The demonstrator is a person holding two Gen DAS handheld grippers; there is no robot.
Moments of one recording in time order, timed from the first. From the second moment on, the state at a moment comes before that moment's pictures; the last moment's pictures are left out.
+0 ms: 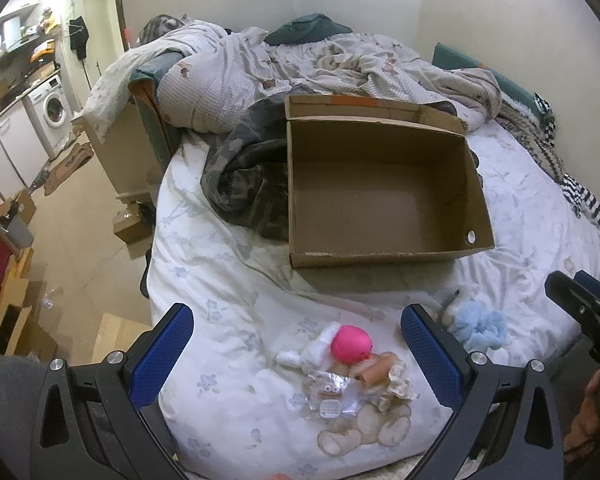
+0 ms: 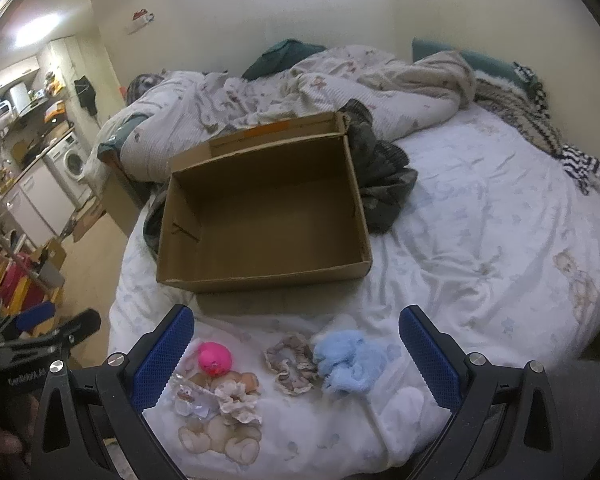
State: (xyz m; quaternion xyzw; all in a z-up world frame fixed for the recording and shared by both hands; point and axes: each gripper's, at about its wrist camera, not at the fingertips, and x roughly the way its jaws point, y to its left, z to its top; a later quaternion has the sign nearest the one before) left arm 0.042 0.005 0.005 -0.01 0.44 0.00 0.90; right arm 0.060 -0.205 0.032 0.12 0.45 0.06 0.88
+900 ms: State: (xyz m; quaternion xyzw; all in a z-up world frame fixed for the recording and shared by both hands) left arm 0.122 0.011 -0.137 -0.04 0.67 -0.01 0.74; right arm 0.127 -0.244 -0.065 0.20 0.59 0.08 0.78
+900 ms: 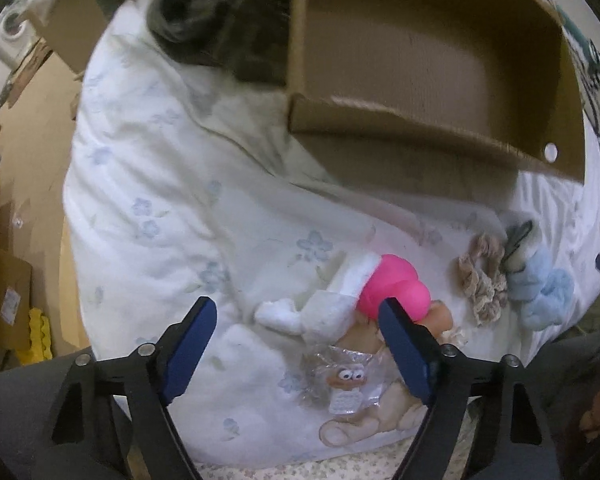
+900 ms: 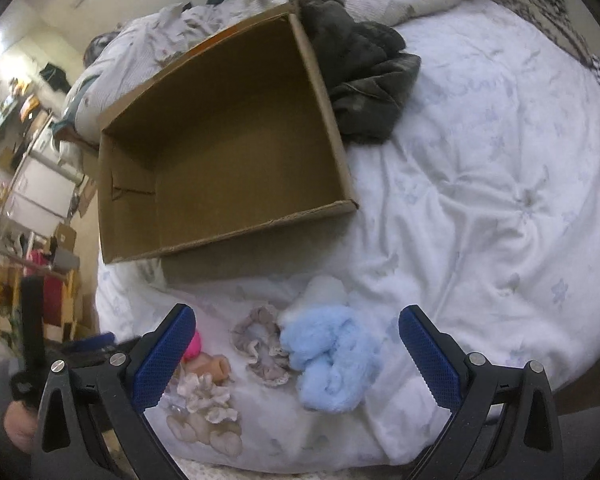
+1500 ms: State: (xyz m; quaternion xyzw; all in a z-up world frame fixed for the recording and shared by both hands) left arm 0.127 0.010 -0.165 -0.06 0.67 -0.02 0.74; right arm 0.137 -0.217 -0.129 0.17 0.70 0.05 0.69
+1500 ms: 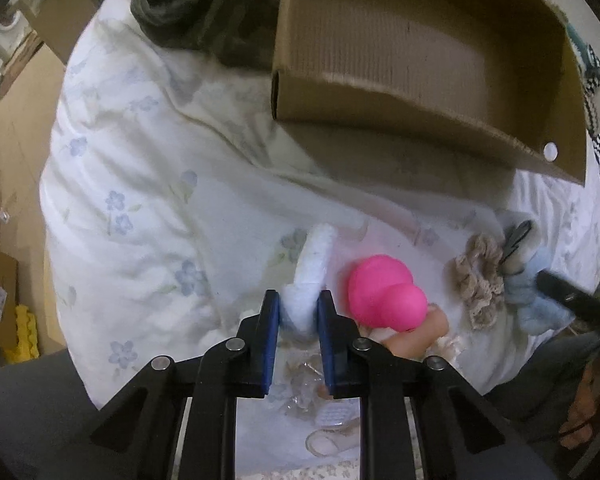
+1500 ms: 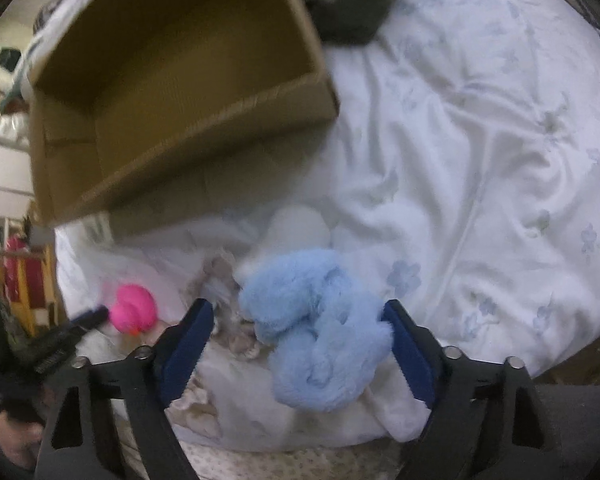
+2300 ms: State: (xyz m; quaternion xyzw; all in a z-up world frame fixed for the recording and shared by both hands) left arm 0.098 0.052 -0.085 -0.13 0.59 0.01 0.80; right arm 0.115 -0.212 -0.053 0.20 0.58 0.14 0.78
